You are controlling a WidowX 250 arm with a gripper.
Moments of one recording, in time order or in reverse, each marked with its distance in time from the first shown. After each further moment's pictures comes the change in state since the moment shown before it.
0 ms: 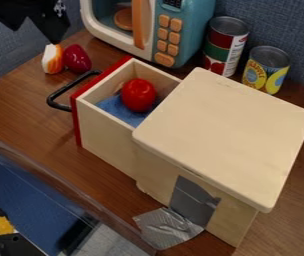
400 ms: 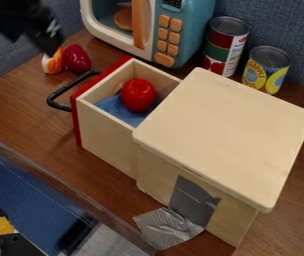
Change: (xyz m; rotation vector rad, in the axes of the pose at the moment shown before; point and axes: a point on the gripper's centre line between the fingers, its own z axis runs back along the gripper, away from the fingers) arm -0.013 0.023 -0.027 0.017 -0.002 -0.063
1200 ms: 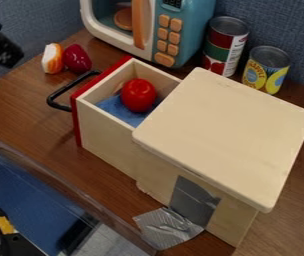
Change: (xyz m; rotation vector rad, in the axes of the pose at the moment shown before) arm -0.013 0.073 -0.044 0.091 -0.076 -0.420
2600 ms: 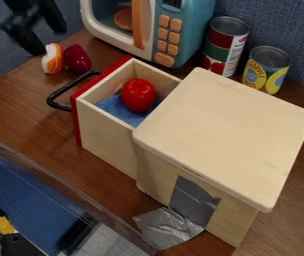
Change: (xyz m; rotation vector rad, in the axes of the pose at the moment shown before) arm 0.038 0.019 -0.096 -0.648 -0.221 -0.902
